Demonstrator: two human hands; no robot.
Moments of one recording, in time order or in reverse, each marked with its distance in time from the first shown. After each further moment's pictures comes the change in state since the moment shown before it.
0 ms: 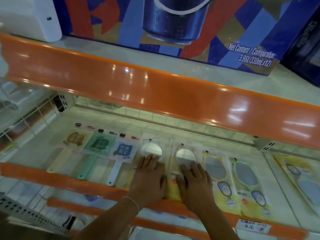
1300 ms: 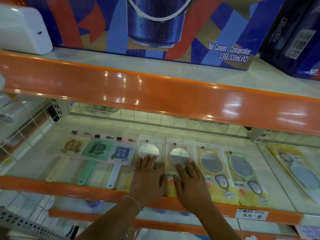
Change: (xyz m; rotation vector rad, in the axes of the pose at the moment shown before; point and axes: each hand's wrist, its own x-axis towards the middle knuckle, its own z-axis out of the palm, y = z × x) left_hand -0.004 0.003 -0.008 0.024 -0.062 0.007; right_hand -0.014 -0.005 0.007 0.172 0.003 -0.065
